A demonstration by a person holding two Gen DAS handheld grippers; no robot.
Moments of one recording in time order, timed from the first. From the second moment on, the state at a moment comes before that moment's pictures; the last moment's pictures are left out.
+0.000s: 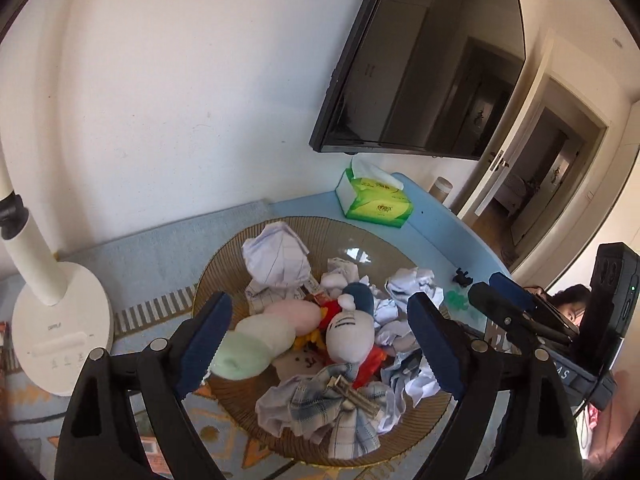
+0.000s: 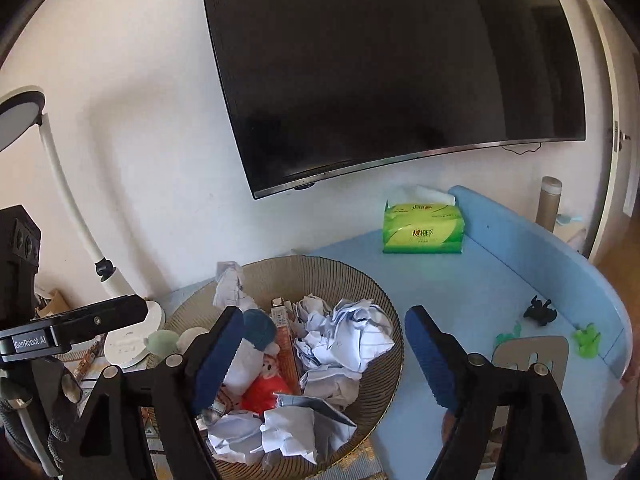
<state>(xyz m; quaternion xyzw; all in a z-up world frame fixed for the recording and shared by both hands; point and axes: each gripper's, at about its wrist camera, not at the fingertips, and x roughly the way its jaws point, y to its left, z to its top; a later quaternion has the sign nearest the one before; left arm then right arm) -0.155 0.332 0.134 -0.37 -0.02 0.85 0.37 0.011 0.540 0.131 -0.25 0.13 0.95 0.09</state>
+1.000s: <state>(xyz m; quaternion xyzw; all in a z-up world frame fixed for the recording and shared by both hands) 0.005 -0.050 0.007 -0.38 -0.19 0.90 -0.08 0.023 0.335 0.014 -0.44 0.01 0.90 -0.04</state>
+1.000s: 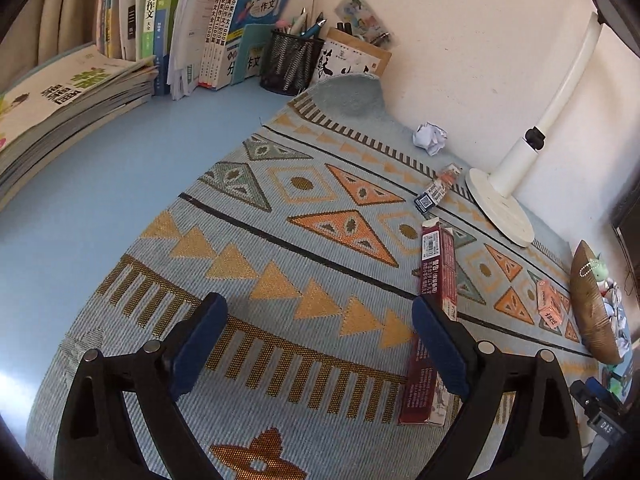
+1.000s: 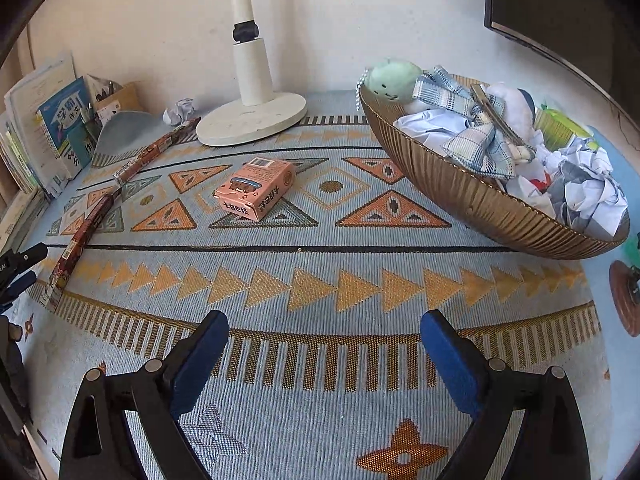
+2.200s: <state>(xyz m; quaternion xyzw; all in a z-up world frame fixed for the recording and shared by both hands) -0.005 -0.030 0.004 -0.41 -0.14 0.90 -0.05 0.005 0.312 0.002 -0.49 -0.02 0.87 -0.04</state>
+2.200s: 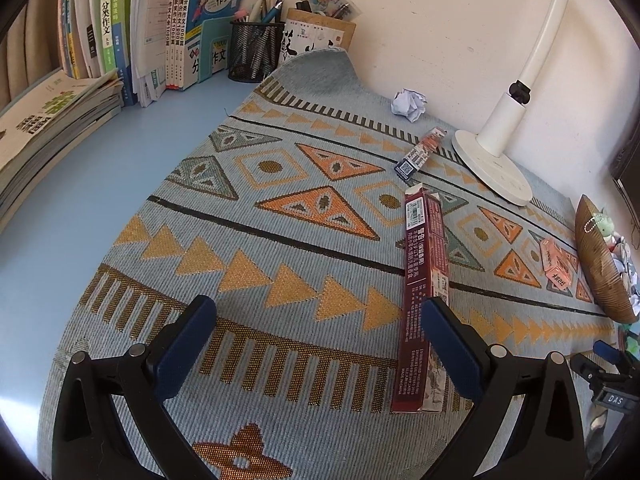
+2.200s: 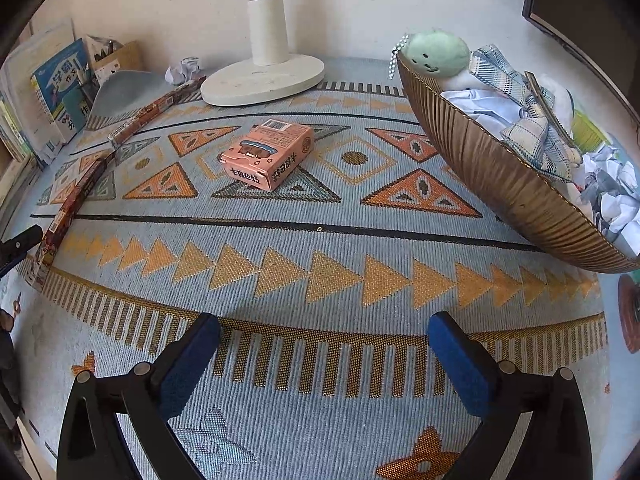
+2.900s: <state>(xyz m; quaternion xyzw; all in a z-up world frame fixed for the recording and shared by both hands) -0.240 0.012 0.066 -0.40 -0.06 0.91 0.06 -0.079 0.281 0.013 -0.44 0.07 0.90 0.01</state>
